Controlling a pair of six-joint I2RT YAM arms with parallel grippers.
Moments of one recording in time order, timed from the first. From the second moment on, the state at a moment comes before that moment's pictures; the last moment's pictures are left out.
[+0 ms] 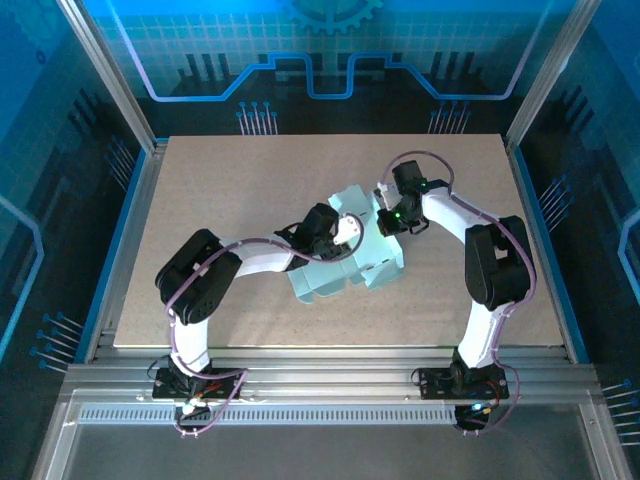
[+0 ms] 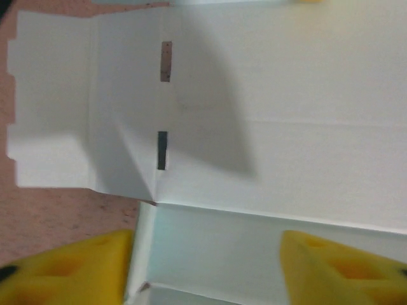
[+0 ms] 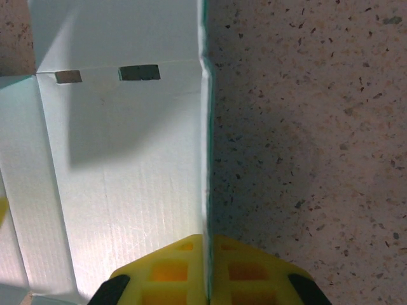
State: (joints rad) left arm -0.66 1.90 1.08 0.10 -0.04 0.43; right arm 0.27 1.87 1.33 -0.67 -0.22 -0.05
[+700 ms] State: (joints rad) left arm -0.30 2.11 1.71 -0.15 0.97 0.26; right arm 0.29 1.87 1.35 -0.70 -0.24 -0.31
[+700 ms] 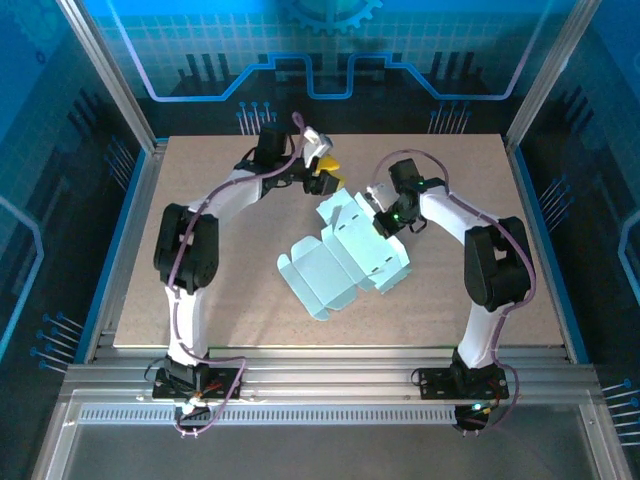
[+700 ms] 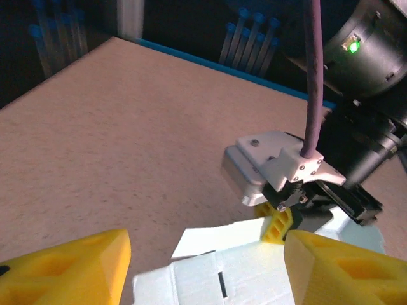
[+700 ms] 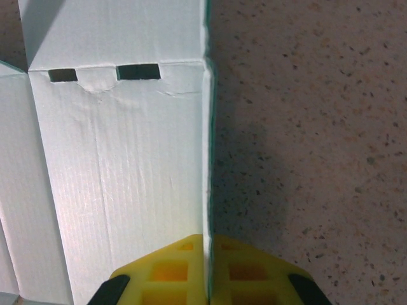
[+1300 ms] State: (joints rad) left arm -0.34 2.50 2.32 -0.95 1.11 0.81; right arm 0.32 1.86 1.39 -0.76 -0.29 -0.39
